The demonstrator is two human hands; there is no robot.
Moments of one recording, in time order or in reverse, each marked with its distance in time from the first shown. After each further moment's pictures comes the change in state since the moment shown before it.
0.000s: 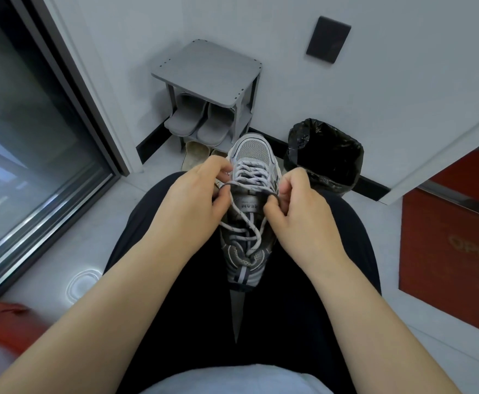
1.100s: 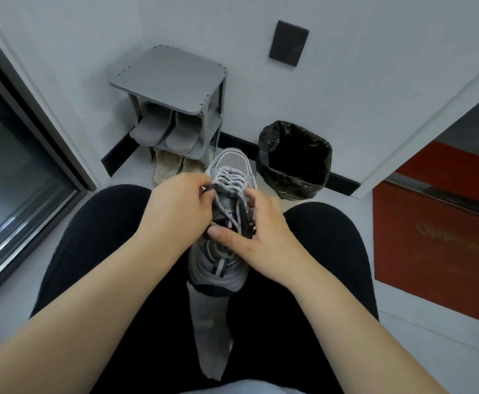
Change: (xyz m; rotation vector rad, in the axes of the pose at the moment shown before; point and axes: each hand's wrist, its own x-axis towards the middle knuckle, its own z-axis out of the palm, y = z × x) left_hand 0.031 0.017 0.021 0.163 -0.126 -0.060; right_hand -0.001 0.017 0.001 0.231 -0.282 0.234
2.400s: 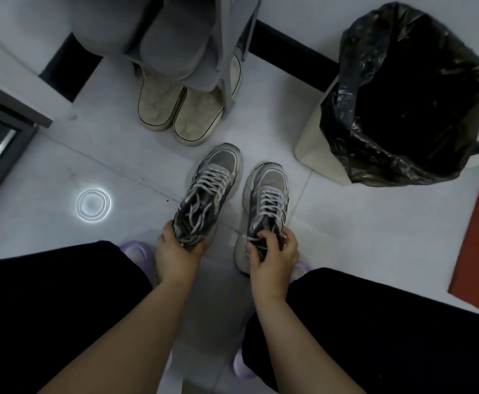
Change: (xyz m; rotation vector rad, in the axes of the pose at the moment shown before) left_hand 0.020 -0.195 0.282 -0.257 -0.177 -0.980; right_hand 0.156 0.250 0.189 -0.136 0.471 0.345
